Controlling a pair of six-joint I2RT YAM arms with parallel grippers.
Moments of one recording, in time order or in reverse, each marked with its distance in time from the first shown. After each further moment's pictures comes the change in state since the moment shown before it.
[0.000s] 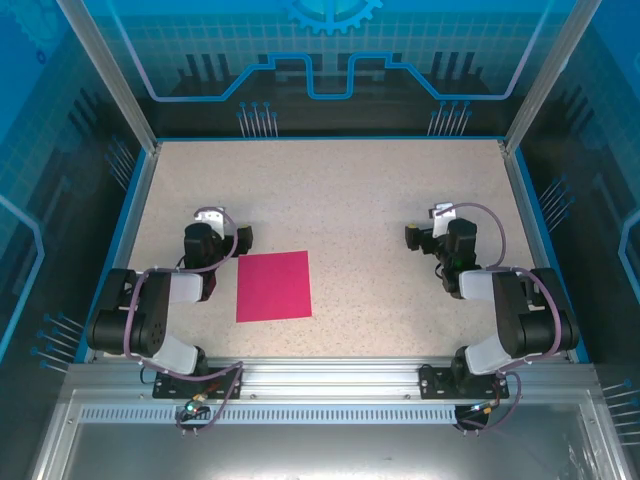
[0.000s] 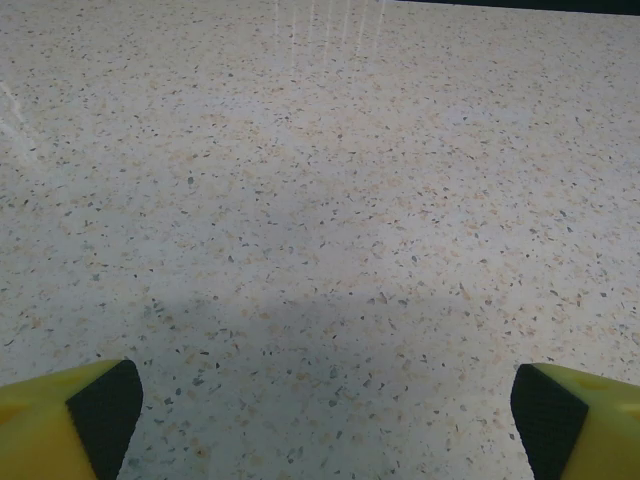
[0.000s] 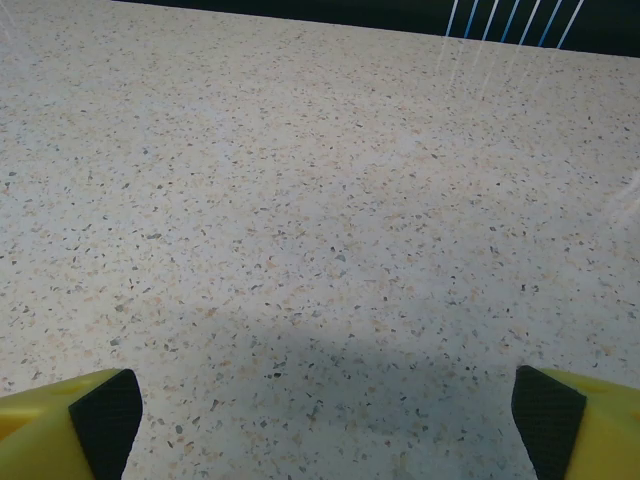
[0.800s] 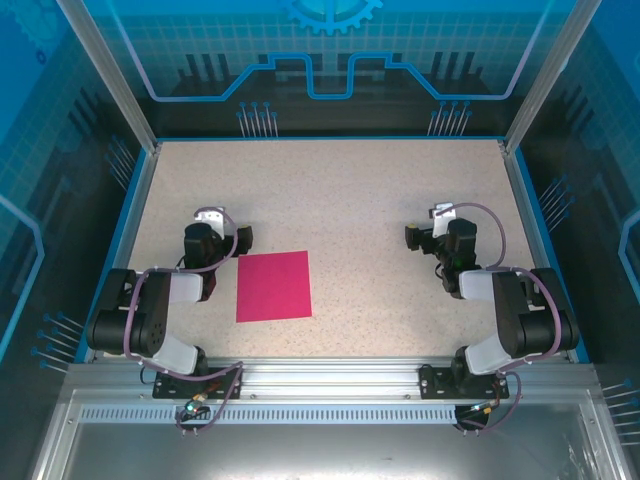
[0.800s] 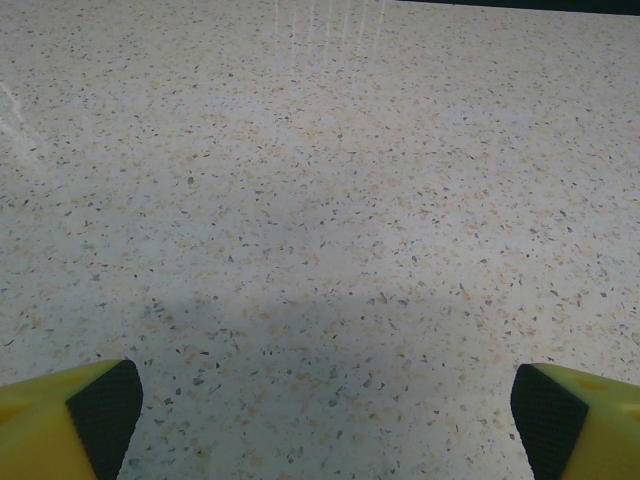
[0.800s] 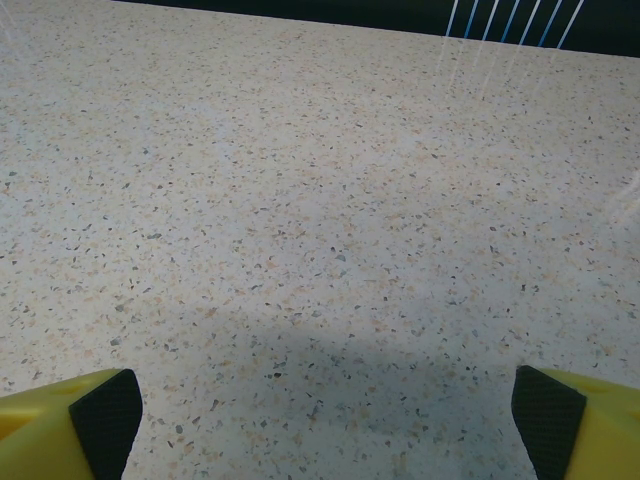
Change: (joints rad) left arm 0.000 0.000 0.000 0.000 0.000 0.000; right arm 0.000 0.000 0.000 0.000 0.000 0.000
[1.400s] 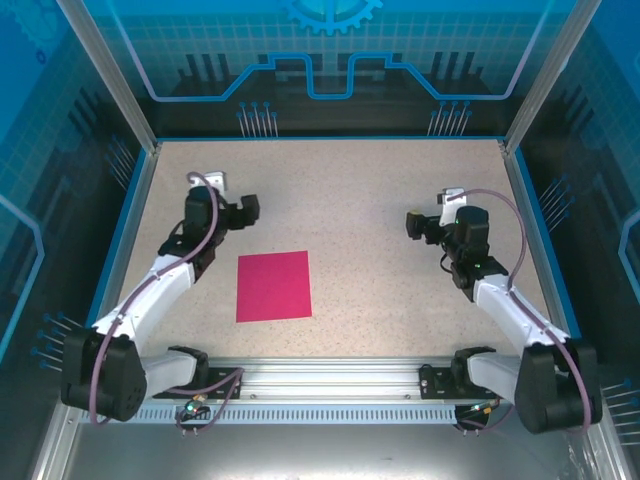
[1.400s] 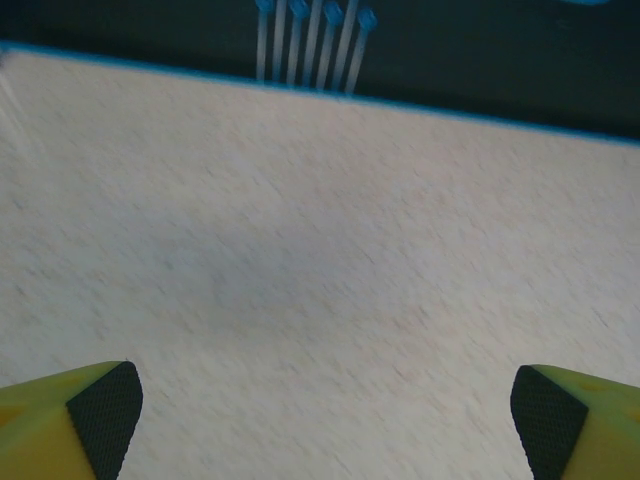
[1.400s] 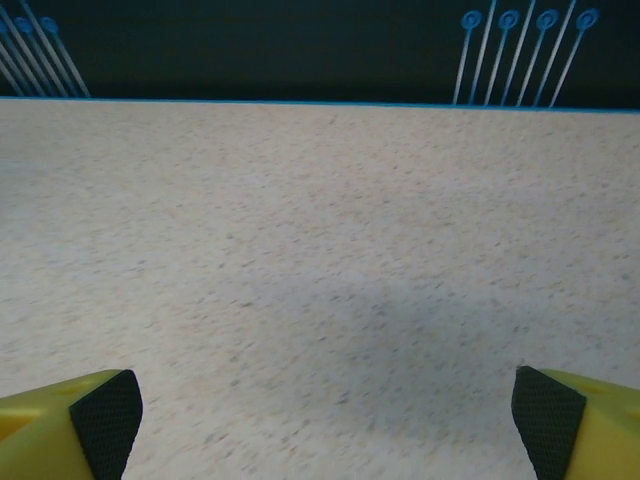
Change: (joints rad) left arm -0.208 -0.320 0.415 -0.830 -0.179 -0.229; right arm 0.068 -0.415 0.148 -0.552 0.000 0.143
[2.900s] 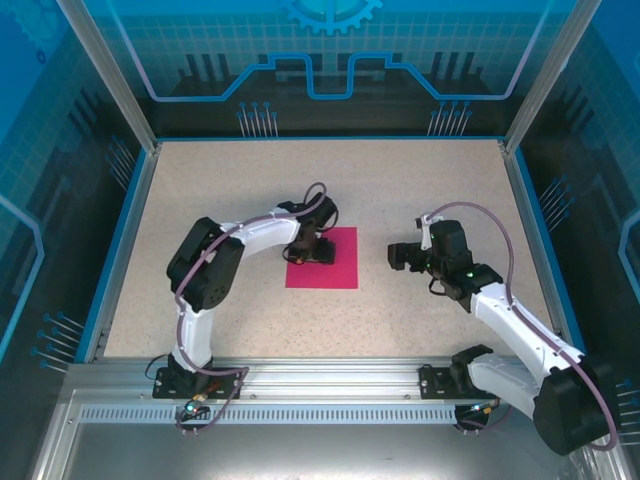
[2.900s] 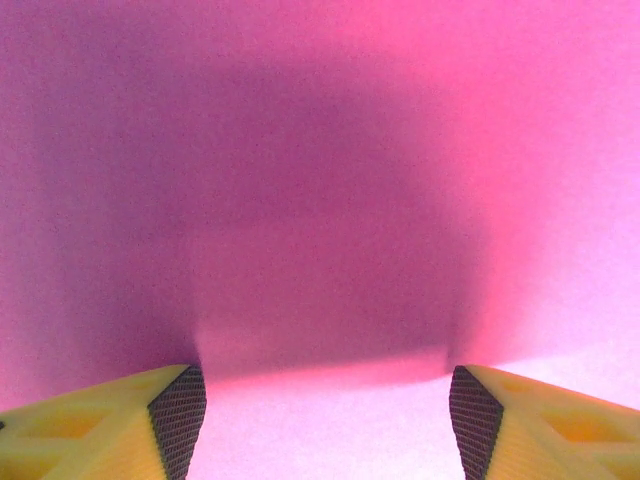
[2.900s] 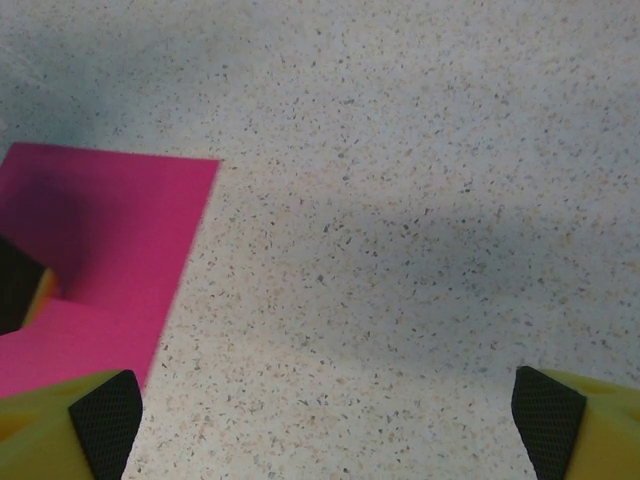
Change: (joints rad) left arm -0.401 0.836 0.592 -0.553 0.192 -0.224; right arm 0.206 -0.073 0.030 -0.409 0.050 0.174
